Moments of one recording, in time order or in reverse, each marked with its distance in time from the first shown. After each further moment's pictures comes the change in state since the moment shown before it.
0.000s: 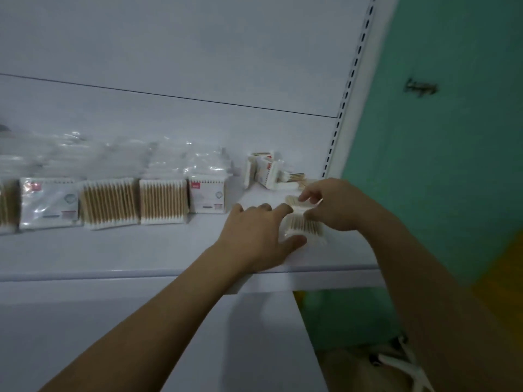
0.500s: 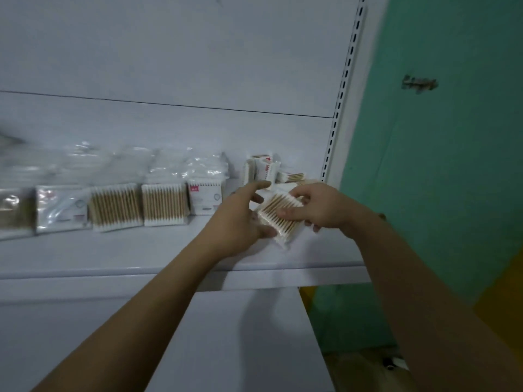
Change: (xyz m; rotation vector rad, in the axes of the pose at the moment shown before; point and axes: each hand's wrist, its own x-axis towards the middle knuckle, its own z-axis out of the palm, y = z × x) left_hand -0.002 0.000 -0.012 -0.663 0.104 -0.104; right_hand -0.010 0.022 0.012 0.569 -0.086 -0.008
